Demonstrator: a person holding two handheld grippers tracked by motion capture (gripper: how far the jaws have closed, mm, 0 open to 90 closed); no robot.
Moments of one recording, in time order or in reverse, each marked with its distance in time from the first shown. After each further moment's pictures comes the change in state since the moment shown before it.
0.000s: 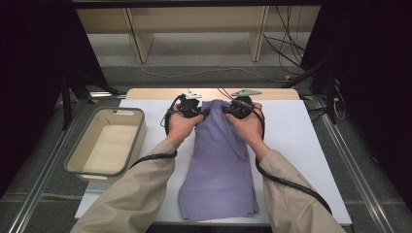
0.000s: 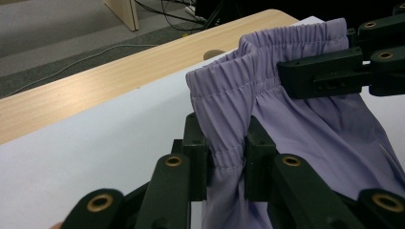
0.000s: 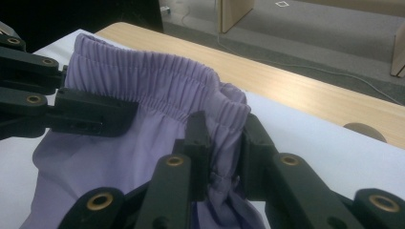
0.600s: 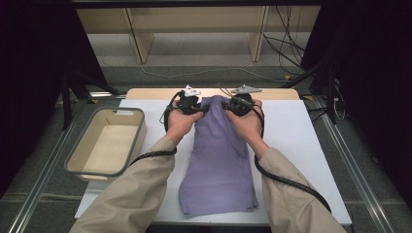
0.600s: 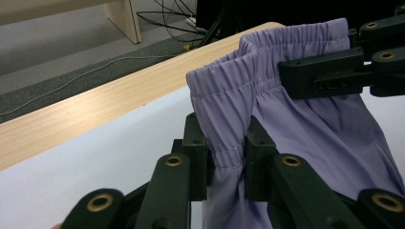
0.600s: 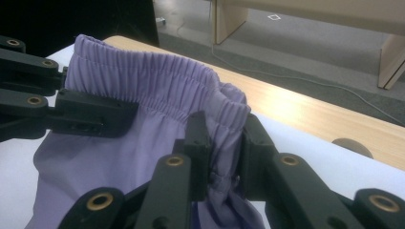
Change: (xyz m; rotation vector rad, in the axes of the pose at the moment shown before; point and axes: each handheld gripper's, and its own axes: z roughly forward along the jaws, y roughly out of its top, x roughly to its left) left arm 0.002 0.010 -0.004 -0.040 0.003 0.017; right arm 0.002 0.010 -0.004 -0.042 -0.026 -0.013
